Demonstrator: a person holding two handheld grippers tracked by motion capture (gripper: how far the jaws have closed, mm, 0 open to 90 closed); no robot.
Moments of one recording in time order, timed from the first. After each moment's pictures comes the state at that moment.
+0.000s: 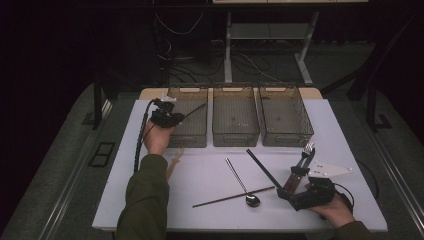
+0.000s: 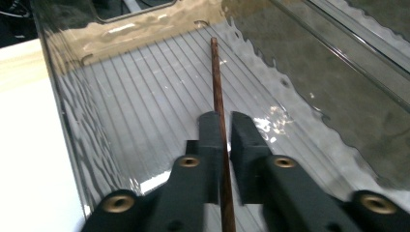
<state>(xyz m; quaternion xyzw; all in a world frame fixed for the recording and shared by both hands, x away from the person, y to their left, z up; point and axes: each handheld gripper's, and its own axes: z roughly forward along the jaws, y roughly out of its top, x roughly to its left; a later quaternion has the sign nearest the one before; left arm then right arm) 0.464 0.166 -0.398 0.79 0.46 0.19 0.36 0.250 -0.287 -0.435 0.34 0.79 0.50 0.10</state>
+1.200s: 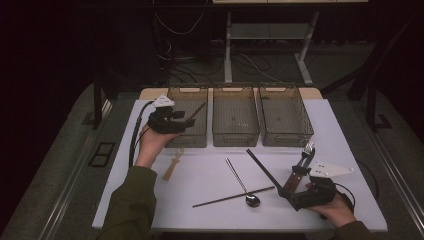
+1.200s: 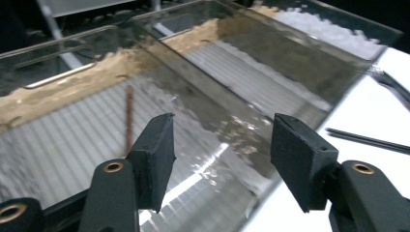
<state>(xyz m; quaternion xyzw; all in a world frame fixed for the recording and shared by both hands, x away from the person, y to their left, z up) 0.411 0.162 -0.363 0.80 0.34 0.14 0.48 0.250 -0.288 -0.435 0.35 0.79 0.50 0.11</state>
